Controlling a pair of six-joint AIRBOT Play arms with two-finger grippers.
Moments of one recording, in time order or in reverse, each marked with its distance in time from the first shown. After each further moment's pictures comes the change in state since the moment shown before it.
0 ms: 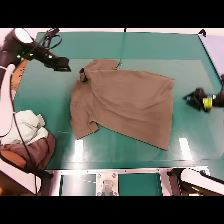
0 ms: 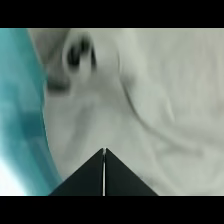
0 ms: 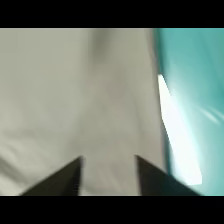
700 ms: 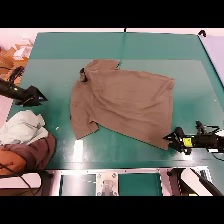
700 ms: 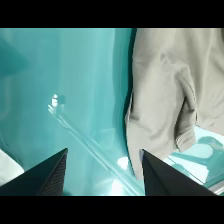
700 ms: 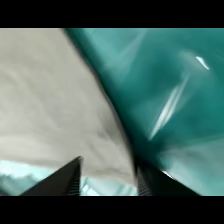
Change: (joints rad) left arm 0.402 0.289 -0.627 -0.071 -0.072 0.038; right arm -0.050 0.202 -0.587 -0.083 0.006 0.166
